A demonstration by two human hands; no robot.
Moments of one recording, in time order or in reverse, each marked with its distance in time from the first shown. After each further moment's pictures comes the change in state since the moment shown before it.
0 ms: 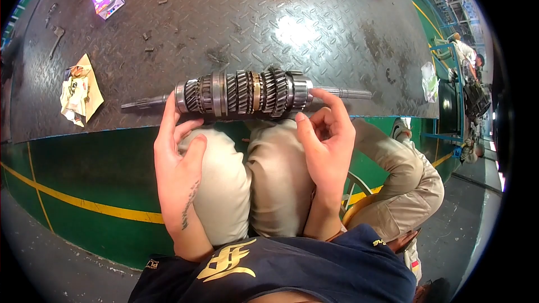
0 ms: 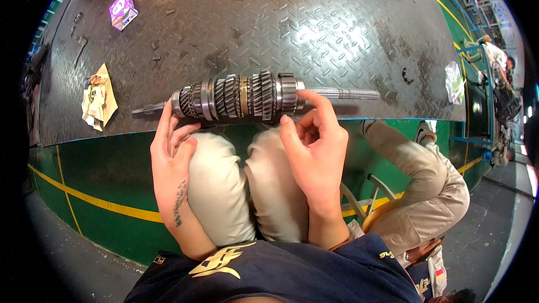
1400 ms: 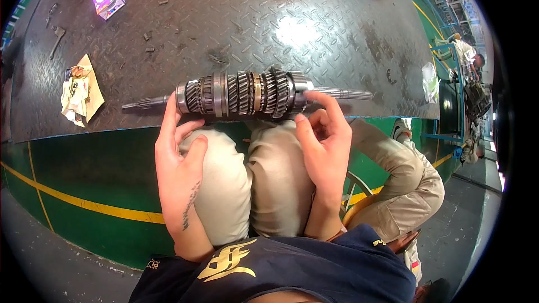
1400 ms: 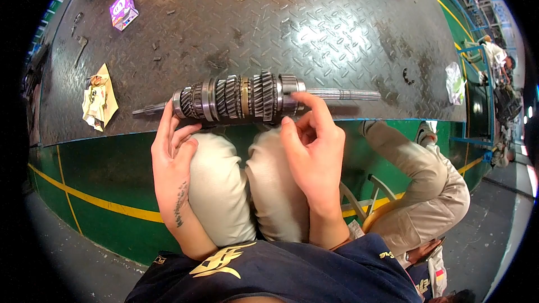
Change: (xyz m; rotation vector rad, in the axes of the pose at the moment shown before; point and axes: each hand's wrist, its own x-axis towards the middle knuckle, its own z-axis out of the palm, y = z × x) left_hand 0.000 0.001 0.000 -0.005 -0.003 0.009; right_hand 0.000 0.002 0.001 0.027 -0.004 0.021
